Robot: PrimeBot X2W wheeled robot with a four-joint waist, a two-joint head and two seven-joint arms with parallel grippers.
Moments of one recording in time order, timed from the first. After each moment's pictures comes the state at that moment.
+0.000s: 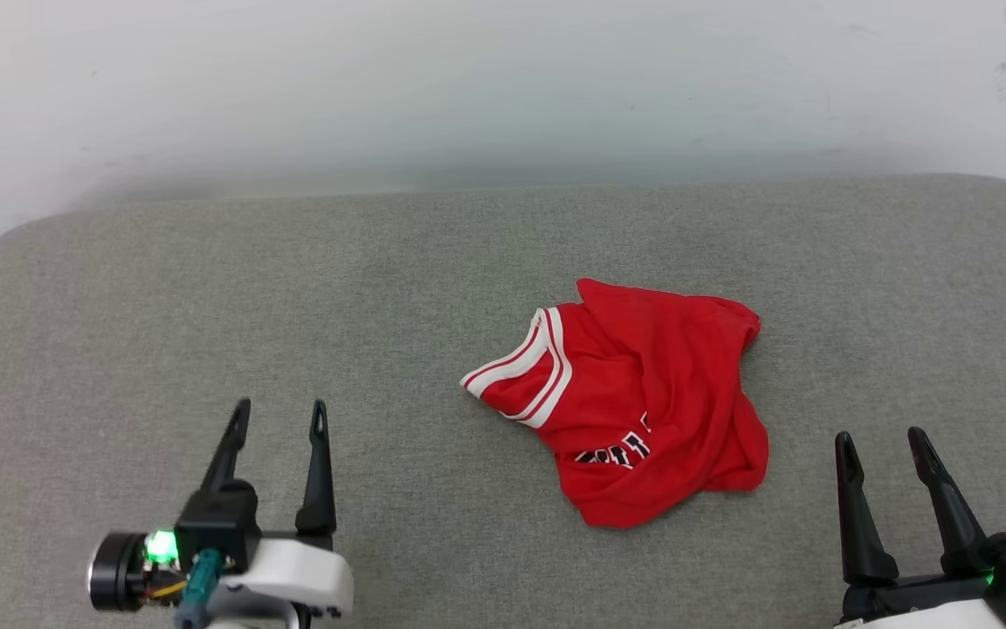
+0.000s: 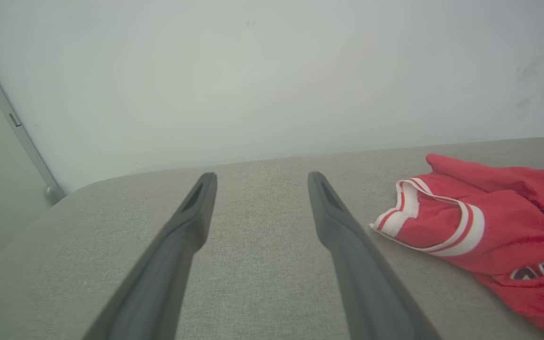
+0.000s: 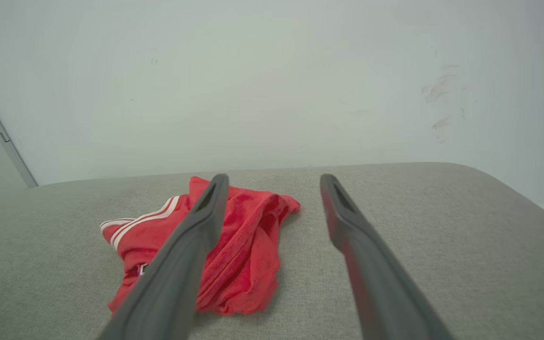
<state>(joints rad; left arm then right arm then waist) -0.01 0.09 -0.09 0.09 -0.04 0.09 -0.26 0.14 -0.05 -0.03 -0.09 0.16 0.13 -0.26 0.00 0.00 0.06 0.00</state>
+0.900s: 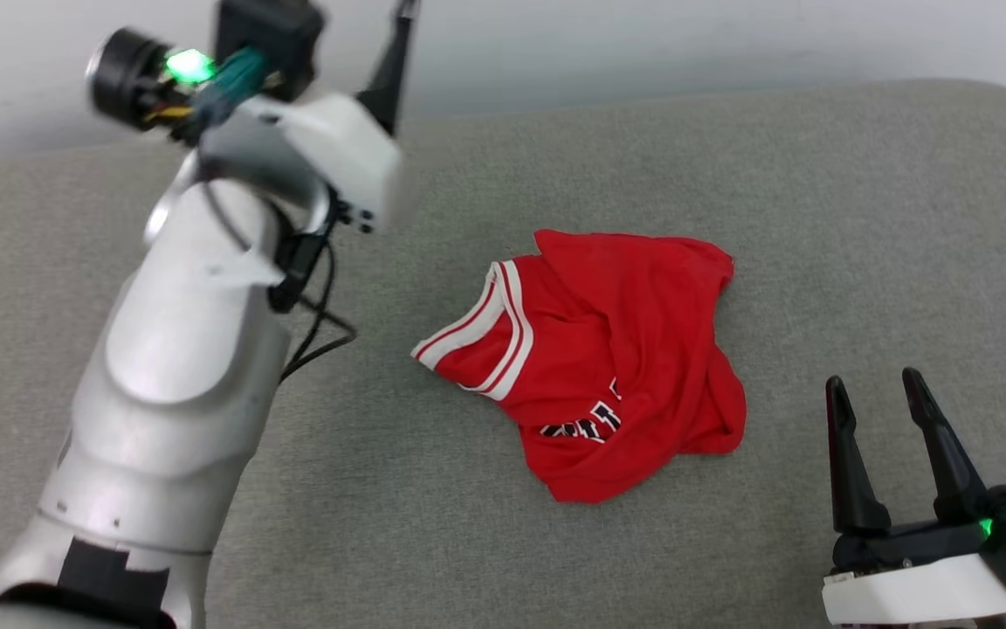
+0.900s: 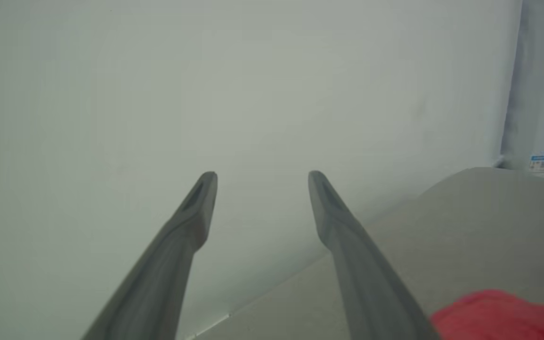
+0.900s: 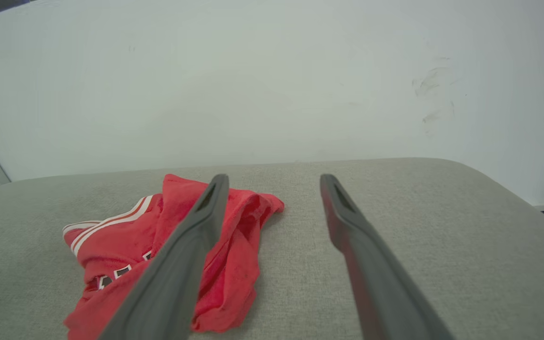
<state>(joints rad) -0.90 0.20 -0.30 0.42 -0.14 -0.13 -0.03 0.06 -0.05 -0.01 -0.11 0.14 0.13 -0.26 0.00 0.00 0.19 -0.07</state>
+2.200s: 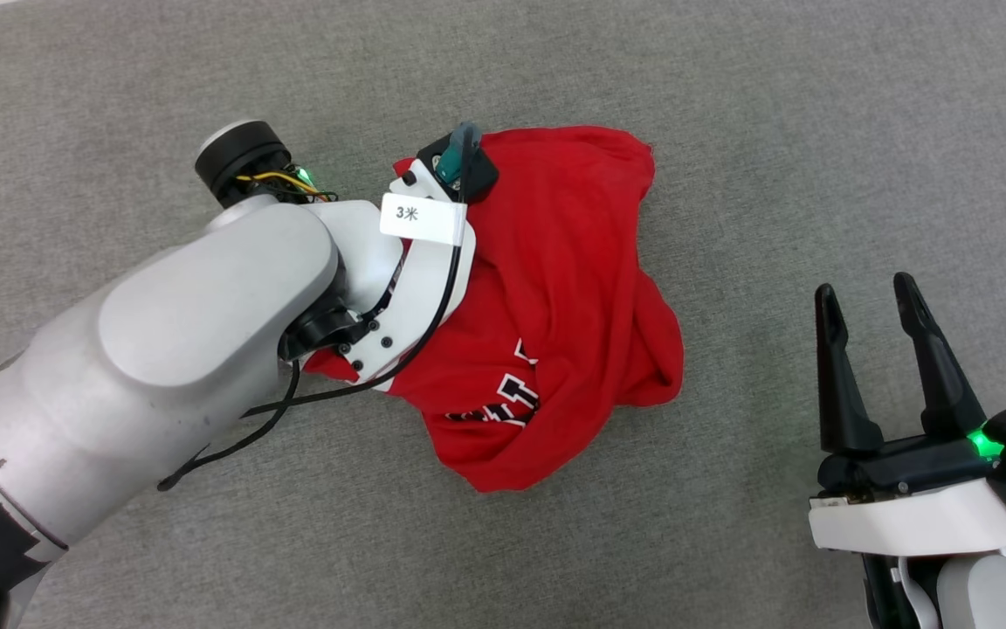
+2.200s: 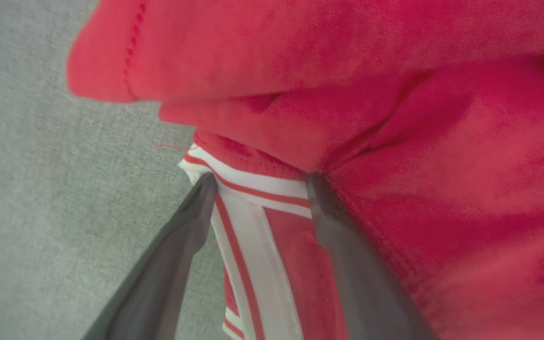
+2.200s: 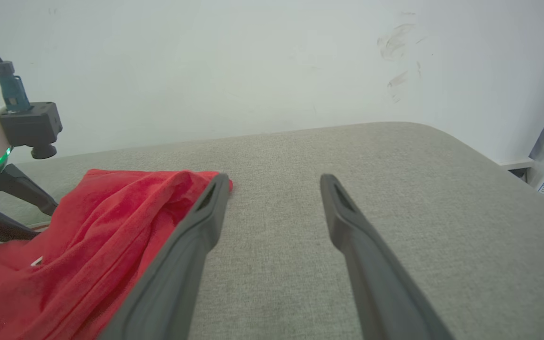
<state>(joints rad) -1.23 0.54 -1.25 0.30 -0.84 -0.12 0.99 -0.10 -0.05 0.04 -0.12 0.20 0.13 -0.26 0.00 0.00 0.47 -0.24</state>
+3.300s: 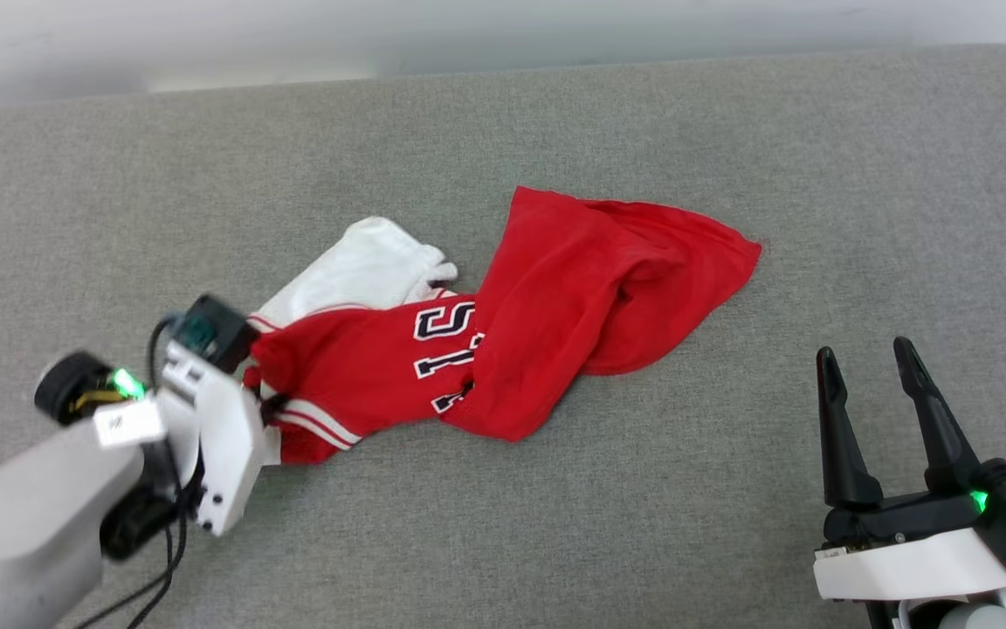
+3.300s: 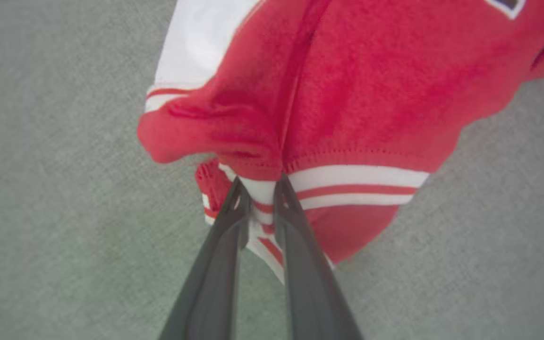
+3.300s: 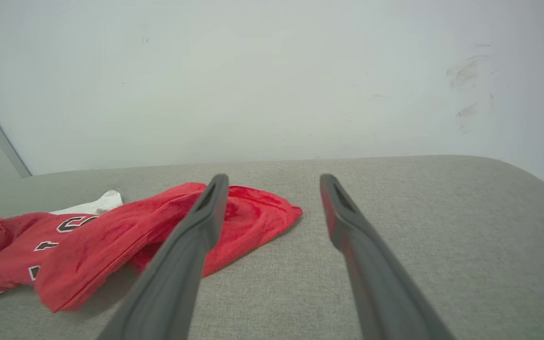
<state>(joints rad) -0.86 0.83 -1.24 0.32 -0.99 -0.01 0.27 0.00 -0.05 0.02 -0.11 0.15 0.13 -0.26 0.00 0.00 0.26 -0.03</state>
